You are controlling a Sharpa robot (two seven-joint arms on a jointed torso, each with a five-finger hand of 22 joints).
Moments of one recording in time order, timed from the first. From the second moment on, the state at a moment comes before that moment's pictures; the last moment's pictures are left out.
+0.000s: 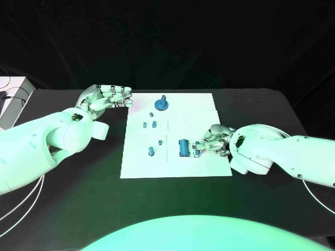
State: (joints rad) left arm 0.98 -0.86 0.20 1.41 -0.29 -0.23 0.28; left_hand 1.46 -0.05 0.14 0.05 0.28 1.07 0.15 0.06 0.06 1.16 0.12 0.06 0.06 1.17 0.09 0.15 0.14 0.08 1.05 0.10 0.08 0.51; right arm 1.10 -0.90 -0.12 1.70 -1.04 -0.25 -0.52; right_hand 1.08 0.02 0.20 0.10 0.52 1.07 0.05 0.22 0.87 1.26 -0.03 0.99 1.24 1.45 -0.10 1.20 0.98 0.08 1.47 -0.11 1.16 1.31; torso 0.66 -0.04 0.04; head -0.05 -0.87
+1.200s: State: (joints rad) left arm 0.98 -0.86 0.20 1.41 -0.29 -0.23 0.28; left_hand 1.46 -0.05 0.14 0.05 0.28 1.07 0.15 0.06 0.06 1.16 0.12 0.06 0.06 1.17 0.09 0.16 0.14 0.08 1.05 0.10 0.08 0.51; right arm 1.10 -0.88 -0.12 1.69 -1.10 -0.23 -0.54; right_hand 1.11 0.02 0.10 0.00 0.46 1.08 0.02 0.20 0.82 1.25 -0.04 0.99 1.23 1.45 -0.10 1.19 0.97 0.08 1.47 -0.11 1.15 1.31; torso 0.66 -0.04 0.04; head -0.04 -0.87
